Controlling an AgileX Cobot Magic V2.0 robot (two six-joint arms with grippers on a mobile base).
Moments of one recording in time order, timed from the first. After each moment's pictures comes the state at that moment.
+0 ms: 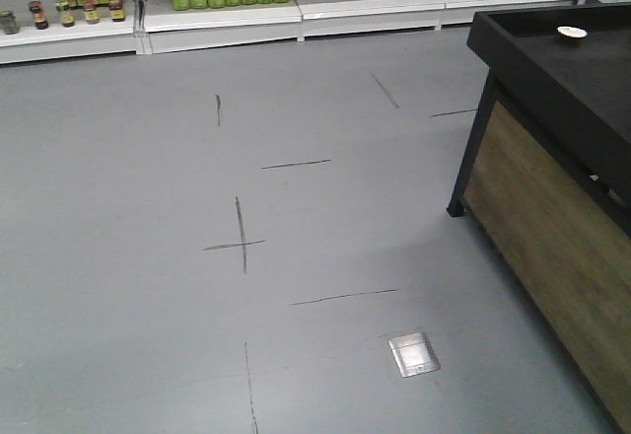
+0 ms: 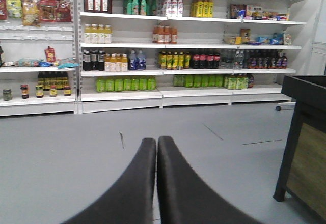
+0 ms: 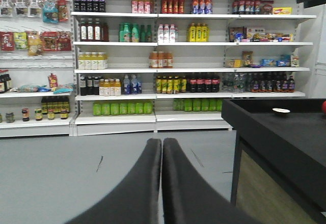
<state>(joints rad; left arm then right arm) -0.05 -0.01 0.02 0.03 0.04 -0.11 0.08 -0.01 0.03 -0.07 -0.07 0.07</state>
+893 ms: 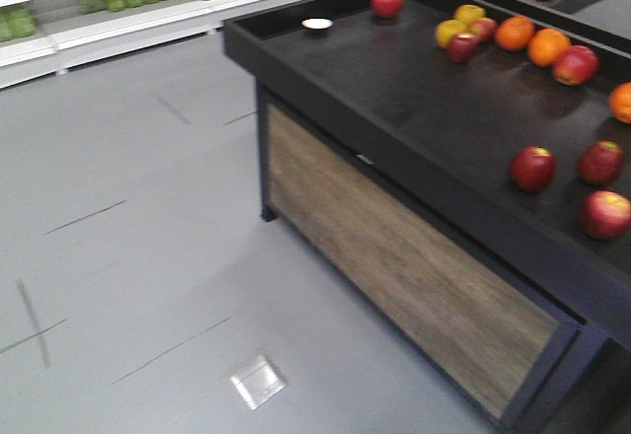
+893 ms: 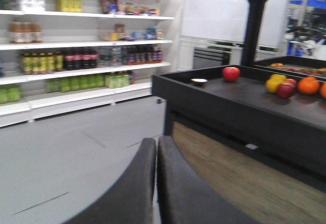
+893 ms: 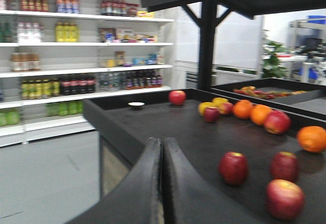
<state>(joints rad) -0.05 -0.01 0.02 0.03 0.04 -0.11 0.08 -0.01 0.03 -0.07 -0.07 0.07</state>
